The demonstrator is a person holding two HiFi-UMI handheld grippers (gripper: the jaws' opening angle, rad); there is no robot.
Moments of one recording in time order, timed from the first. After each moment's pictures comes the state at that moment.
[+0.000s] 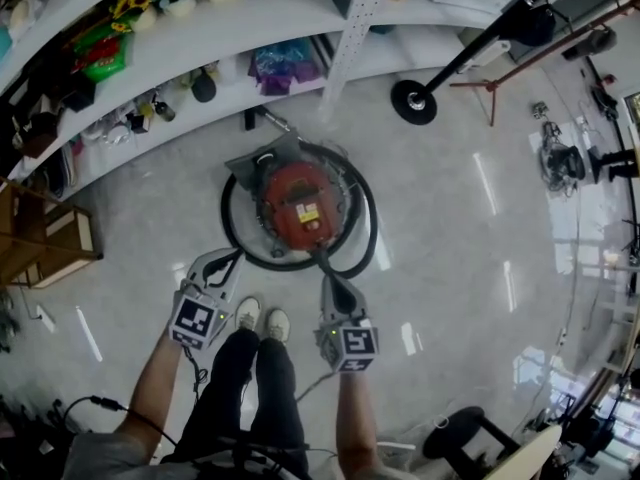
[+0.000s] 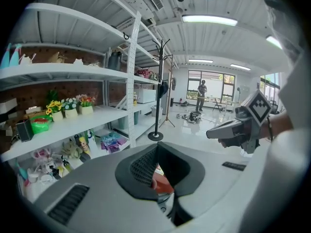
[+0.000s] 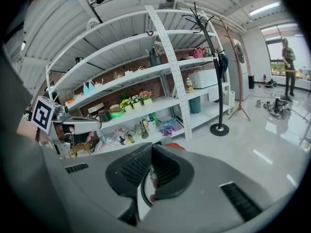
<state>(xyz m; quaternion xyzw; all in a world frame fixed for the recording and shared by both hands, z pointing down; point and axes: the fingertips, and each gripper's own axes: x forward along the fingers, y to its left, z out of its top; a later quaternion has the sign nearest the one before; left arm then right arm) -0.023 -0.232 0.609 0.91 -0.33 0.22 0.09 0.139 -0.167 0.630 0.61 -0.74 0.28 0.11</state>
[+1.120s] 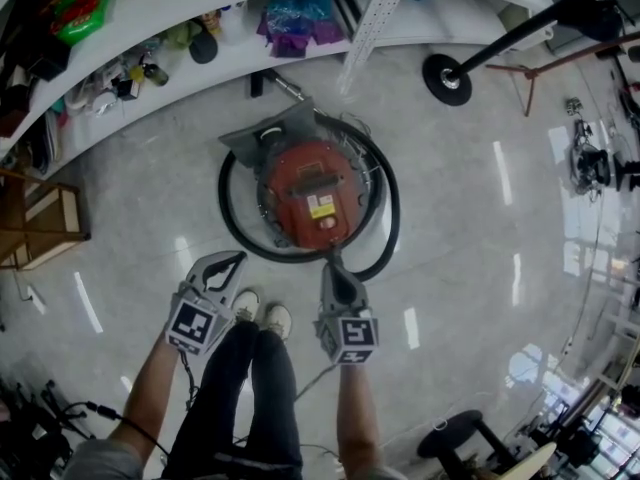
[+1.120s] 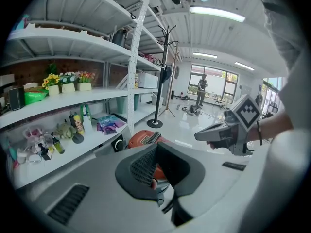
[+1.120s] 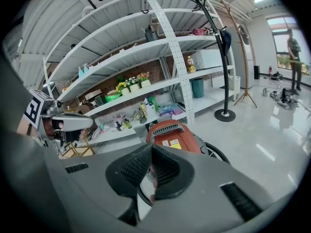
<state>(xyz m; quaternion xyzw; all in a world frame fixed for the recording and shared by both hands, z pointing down) -0.023 -0.241 0.752 0.90 -0.32 0.25 0.14 0.132 -0.207 0.788 0.58 -0.74 0.31 0.14</state>
